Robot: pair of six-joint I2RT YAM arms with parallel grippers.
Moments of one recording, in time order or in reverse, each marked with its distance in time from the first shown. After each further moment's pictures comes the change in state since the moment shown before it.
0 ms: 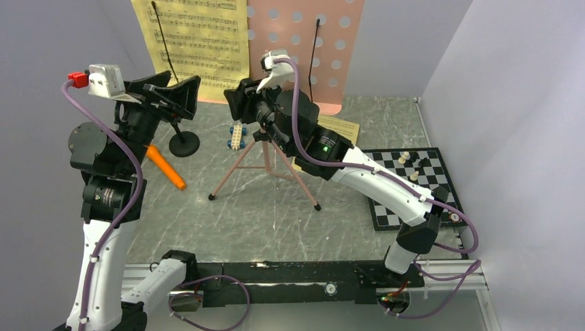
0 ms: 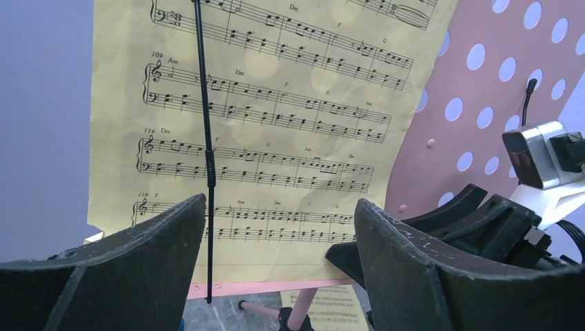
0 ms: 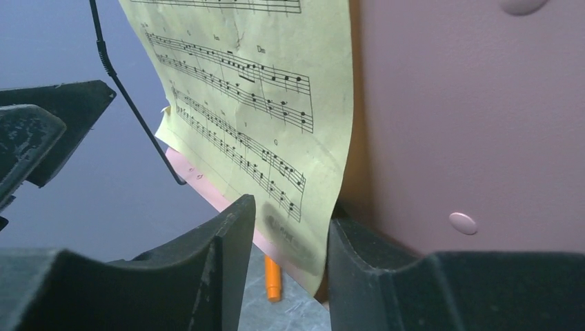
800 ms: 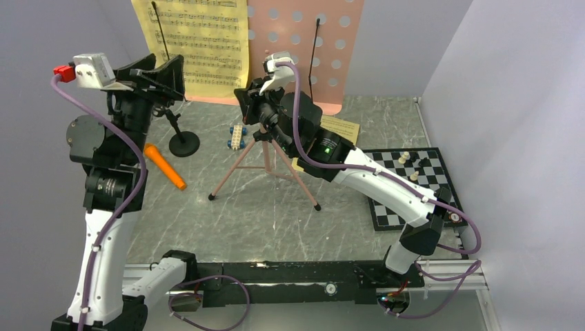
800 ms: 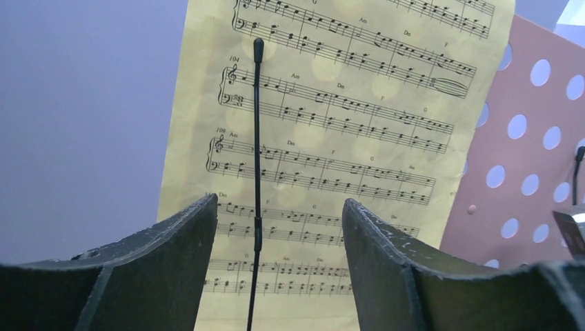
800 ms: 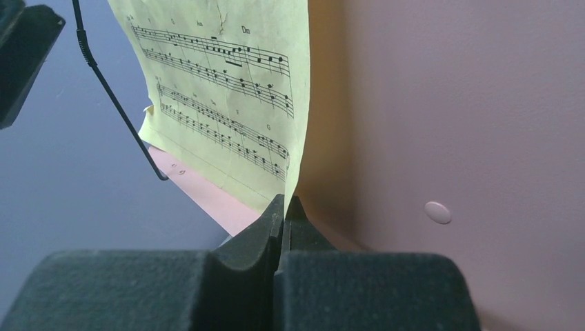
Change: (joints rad) left arm 0.000 0.049 0.039 0.098 -0.146 0.040; right arm -0.010 -0.030 -0.067 0.049 -0.005 -0.035
